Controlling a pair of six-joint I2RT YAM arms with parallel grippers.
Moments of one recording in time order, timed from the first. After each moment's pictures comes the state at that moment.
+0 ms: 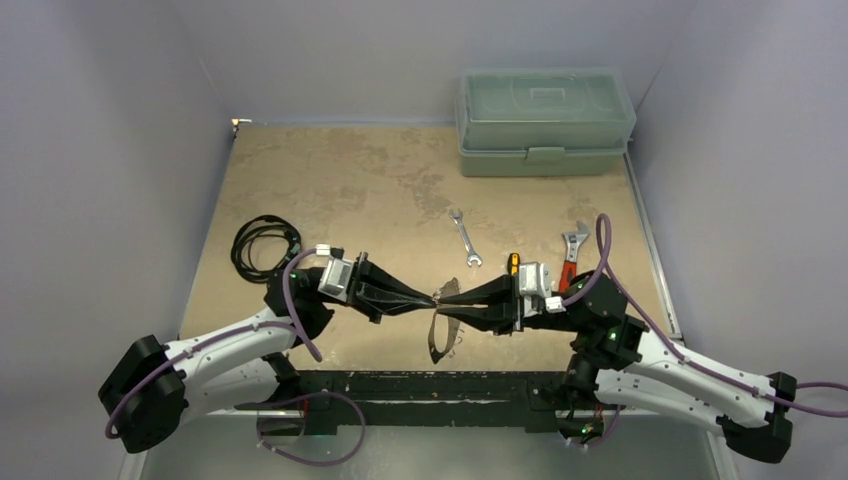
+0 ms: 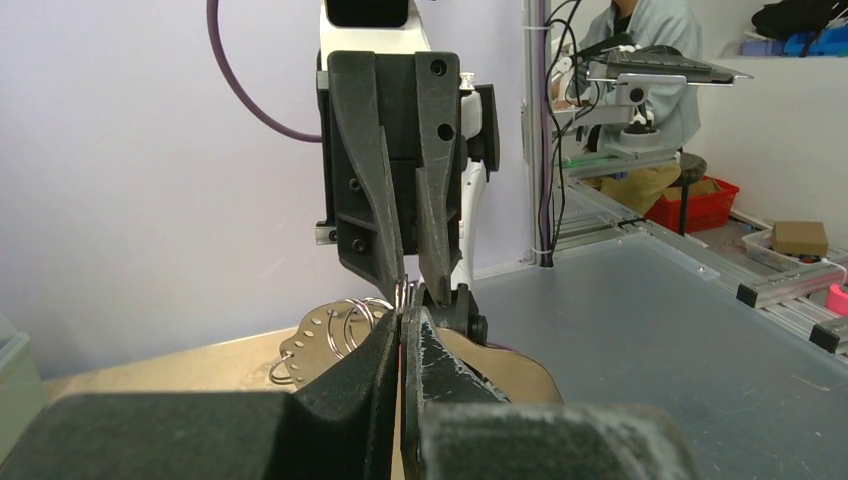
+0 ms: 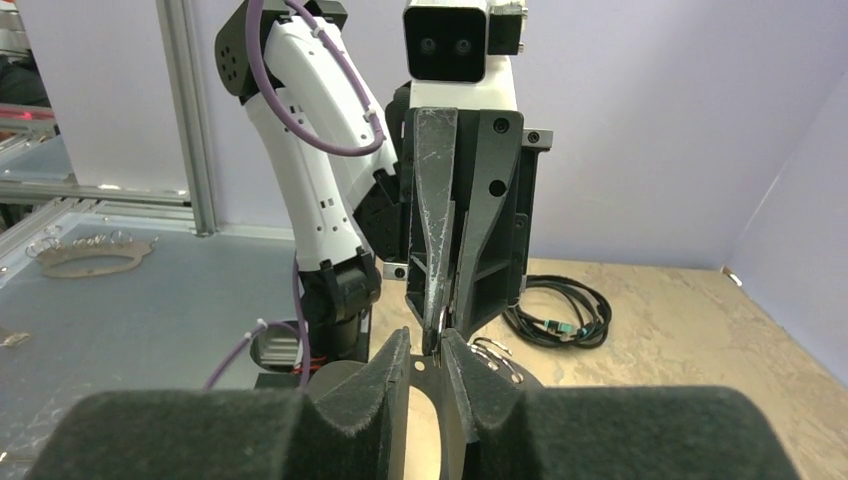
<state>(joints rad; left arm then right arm) -0.83 1.01 0.44 1.27 0.88 -0.45 1.09 0.62 0.63 0.25 -0.41 -0.01</state>
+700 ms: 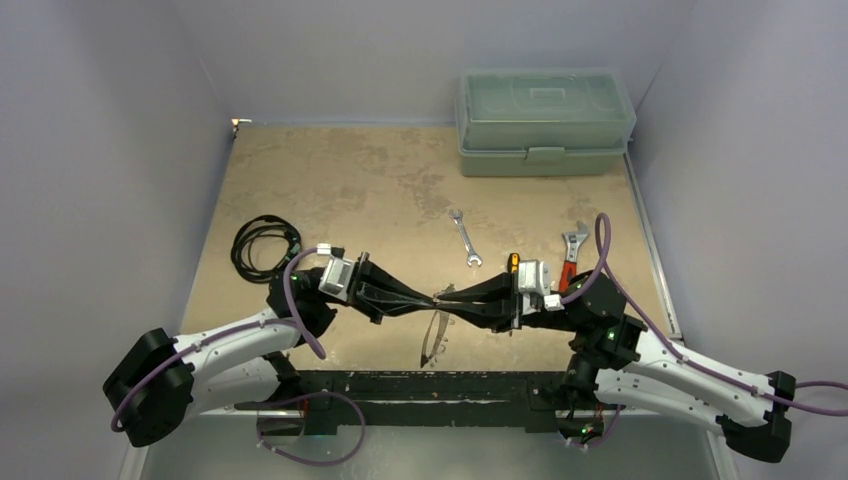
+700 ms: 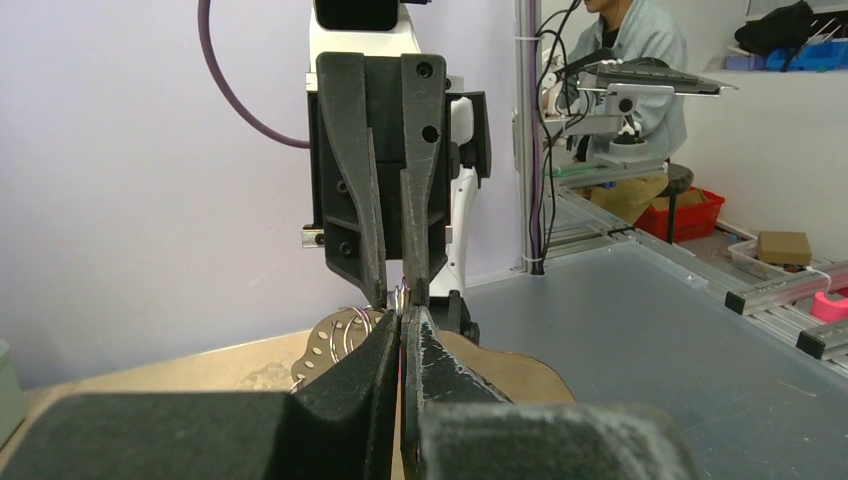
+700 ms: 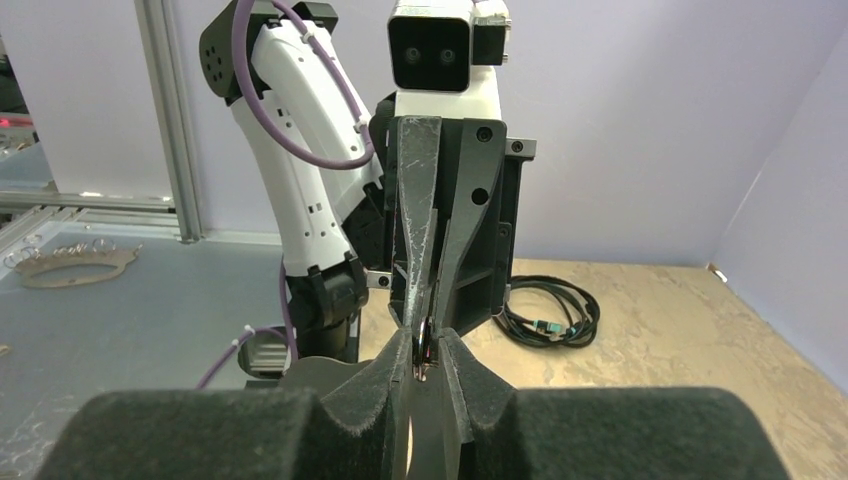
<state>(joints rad) -0.83 1.05 0.43 1.36 0.88 -0.50 1.09 0.63 0.62 0.27 -0.38 -0.01</state>
